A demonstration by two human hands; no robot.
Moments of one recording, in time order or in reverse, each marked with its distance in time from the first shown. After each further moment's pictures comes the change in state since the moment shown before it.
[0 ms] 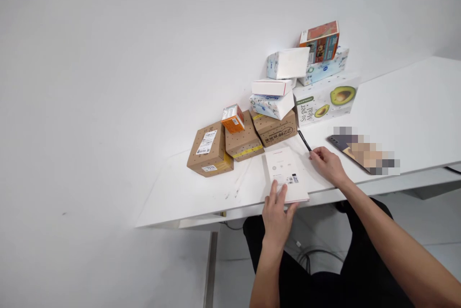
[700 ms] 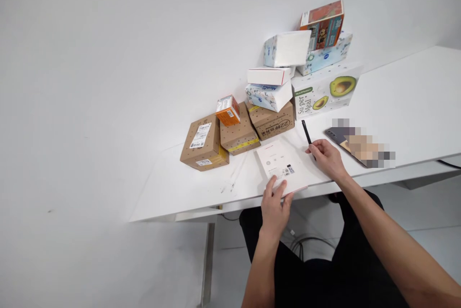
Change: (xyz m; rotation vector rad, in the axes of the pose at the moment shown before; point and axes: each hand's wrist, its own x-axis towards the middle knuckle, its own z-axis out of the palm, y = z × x) left_hand 0.003 0.000 0.009 -0.220 0.044 0.004; right_hand -0.004 0.006 0.001 0.288 0.029 0.000
